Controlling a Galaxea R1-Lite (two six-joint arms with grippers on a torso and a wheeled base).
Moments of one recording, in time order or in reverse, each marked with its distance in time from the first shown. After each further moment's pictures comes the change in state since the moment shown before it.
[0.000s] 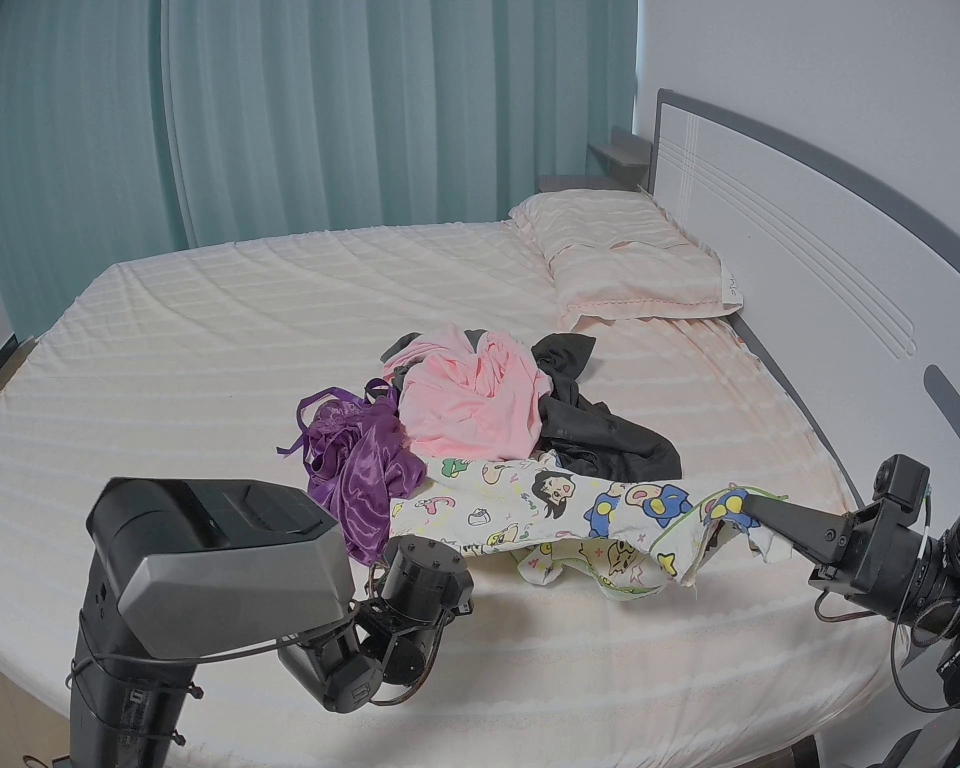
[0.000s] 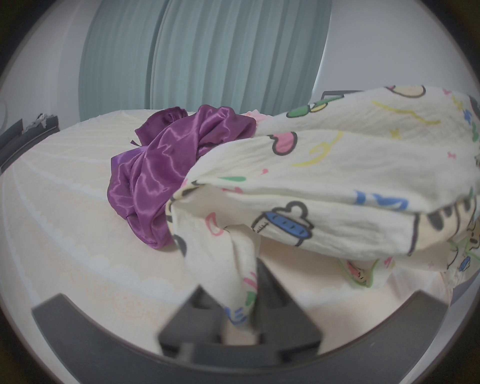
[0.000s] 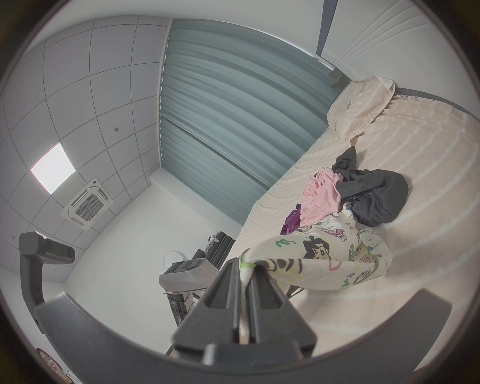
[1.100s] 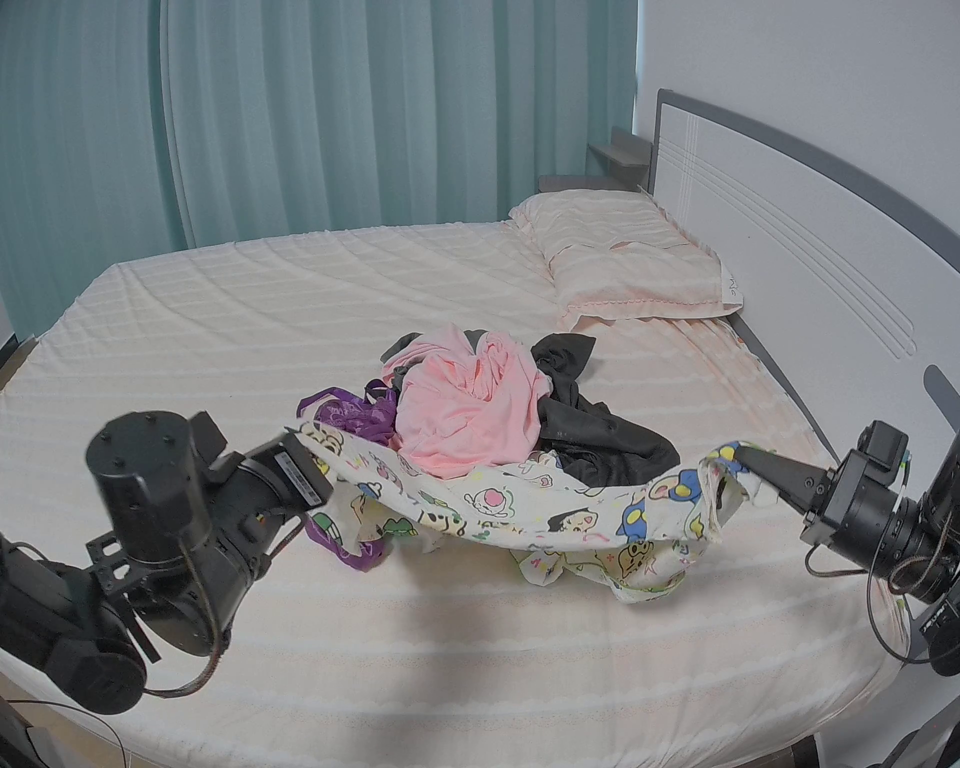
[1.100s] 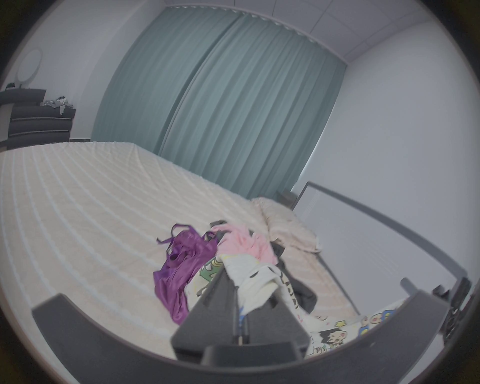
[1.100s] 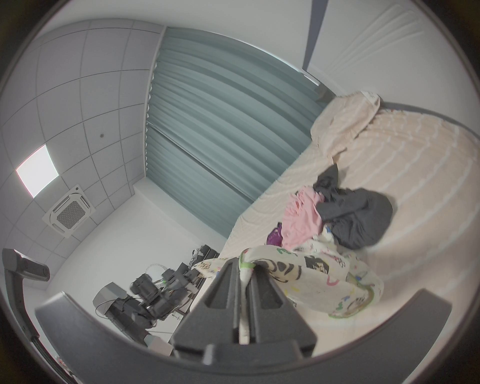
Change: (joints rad) left arm 0.051 -0.783 0.337 -0.010 0.026 0.027; right arm -0.122 0.134 -0.084 -0.019 -0.012 -0.014
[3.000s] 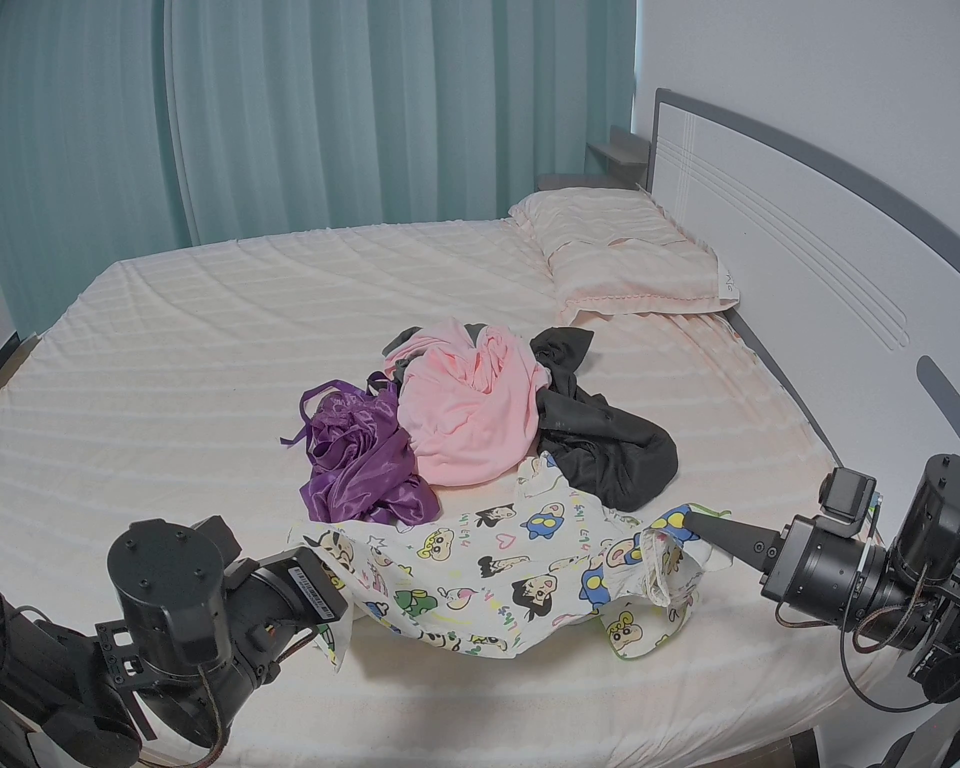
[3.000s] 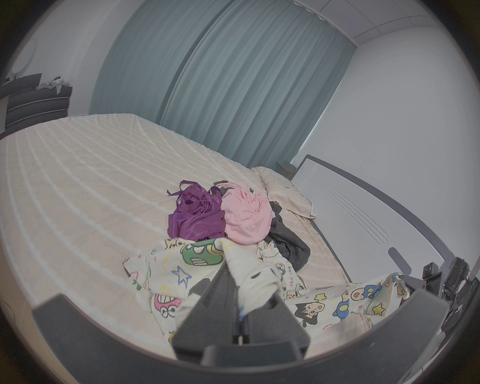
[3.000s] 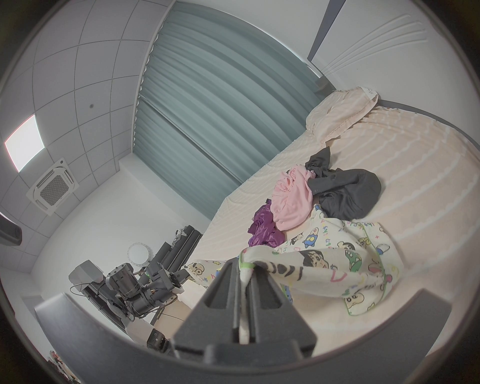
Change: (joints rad) left arm -0.153 -0.046 0.178 0.073 0.024 -0.170; right arm 0.248 -0.014 -0.007 0.171 -0.247 -0.127
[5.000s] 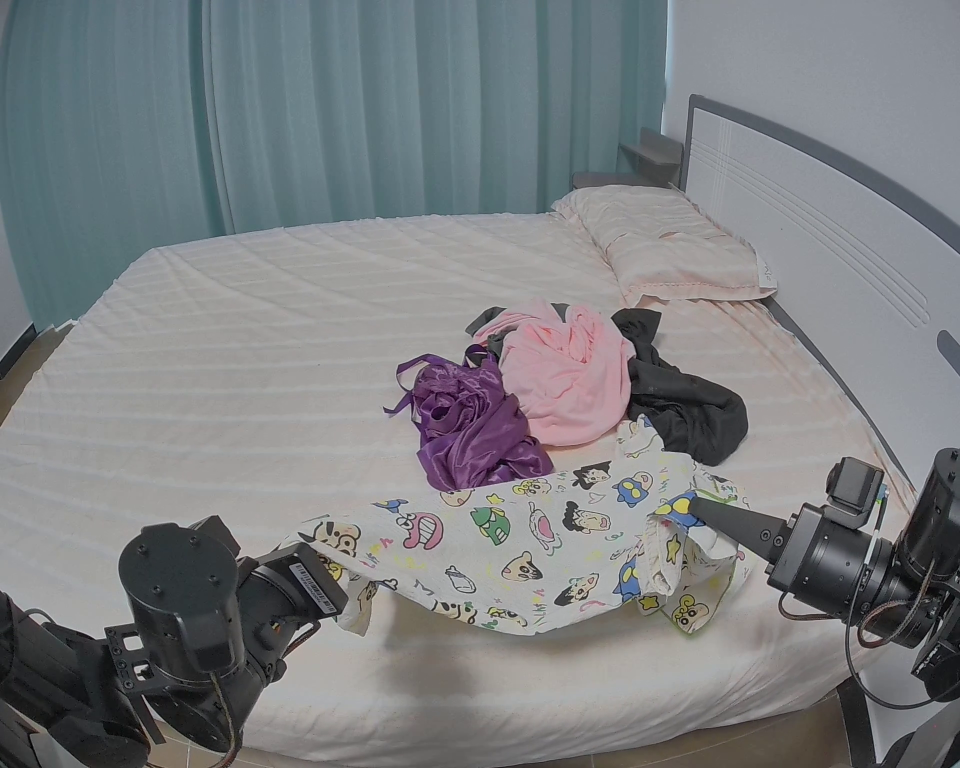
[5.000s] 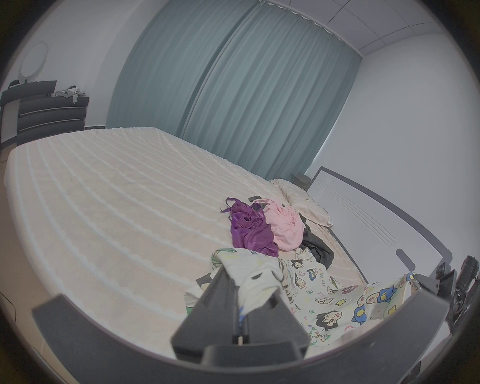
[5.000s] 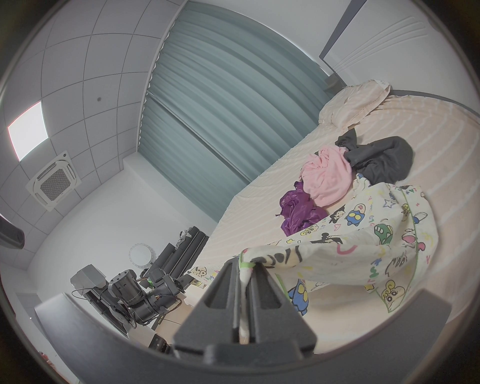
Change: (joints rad) left arm -0.024 0.021 -0.012 -0.009 0.110 0.003; right arm 0.004 -0.014 -0.011 -0.012 -0.021 0.003
